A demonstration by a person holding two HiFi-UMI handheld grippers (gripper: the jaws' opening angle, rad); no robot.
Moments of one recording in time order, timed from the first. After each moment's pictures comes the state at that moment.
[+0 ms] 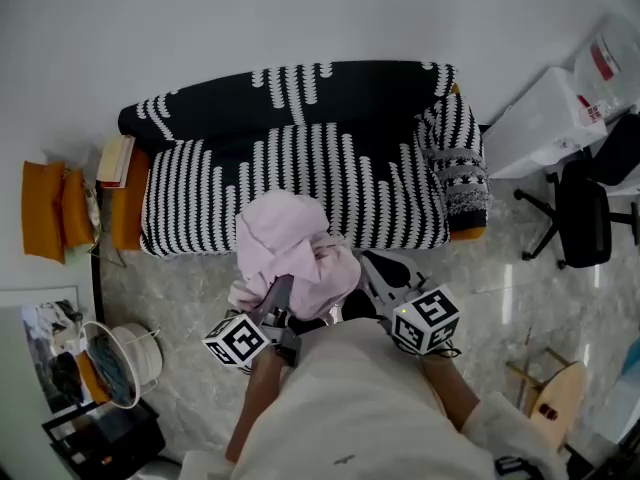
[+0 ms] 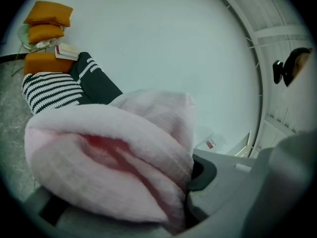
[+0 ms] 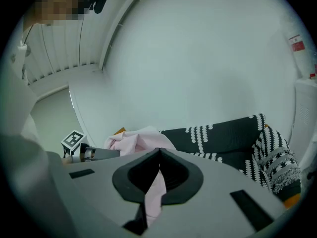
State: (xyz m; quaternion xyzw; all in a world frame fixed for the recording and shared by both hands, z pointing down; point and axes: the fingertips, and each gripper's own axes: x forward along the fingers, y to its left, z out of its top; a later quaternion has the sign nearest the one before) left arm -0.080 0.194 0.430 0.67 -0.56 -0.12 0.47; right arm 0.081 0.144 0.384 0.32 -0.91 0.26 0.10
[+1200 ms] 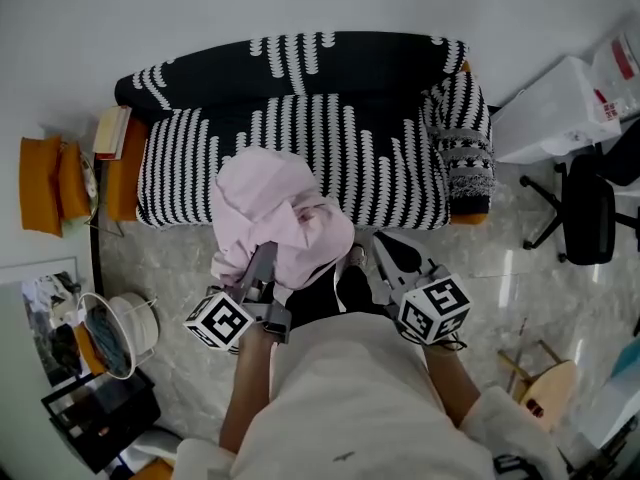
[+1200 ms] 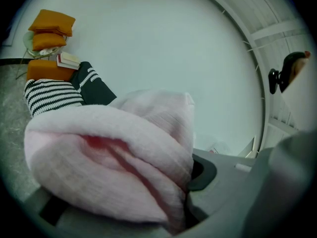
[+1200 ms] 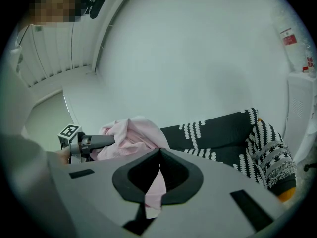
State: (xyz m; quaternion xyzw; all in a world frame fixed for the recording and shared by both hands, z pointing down) left arm -0.077 0.162 0.398 0.65 -0.60 -0.15 0.44; right arm 0.122 0.126 0.399 0.33 -0.89 0.29 0.11
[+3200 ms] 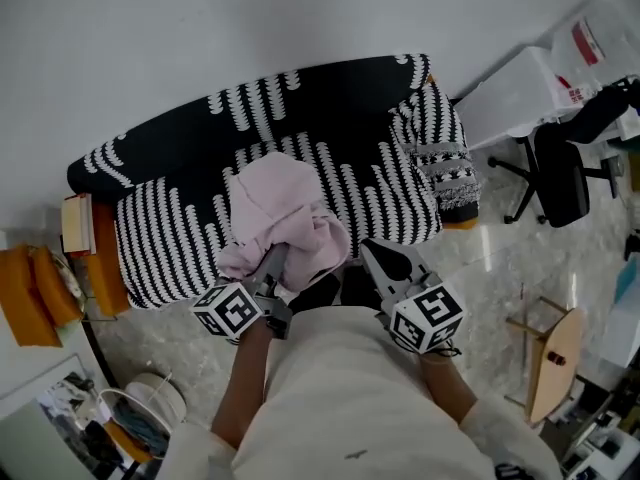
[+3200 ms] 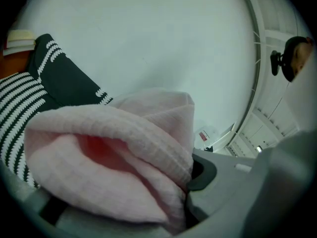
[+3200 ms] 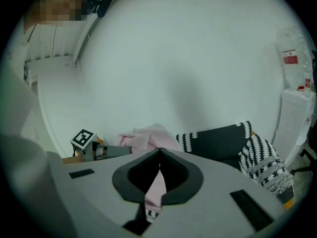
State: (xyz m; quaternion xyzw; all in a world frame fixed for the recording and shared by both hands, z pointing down) left arm -0.141 -0.028 0.448 0.75 -0.44 -0.06 0.49; right arm 0.015 -0.005 0.379 0.44 -0.85 0.26 0.12
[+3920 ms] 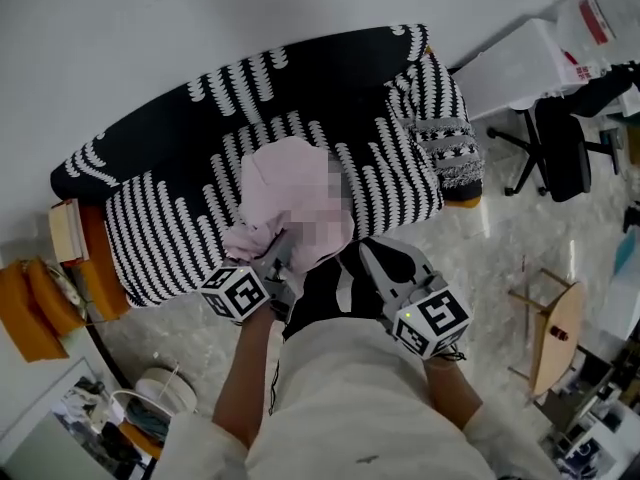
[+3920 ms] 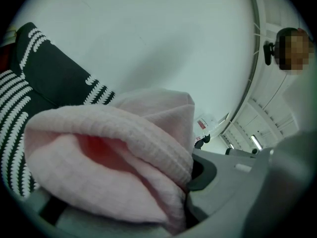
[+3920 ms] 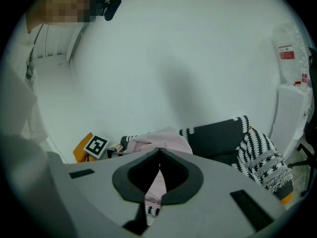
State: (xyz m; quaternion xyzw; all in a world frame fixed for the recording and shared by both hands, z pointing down) left arm -0.115 -0.058 0.508 0.78 -0.38 -0.01 0.50; right arm 0.010 -0.016 0.400 0.45 -0.83 0.28 0.14
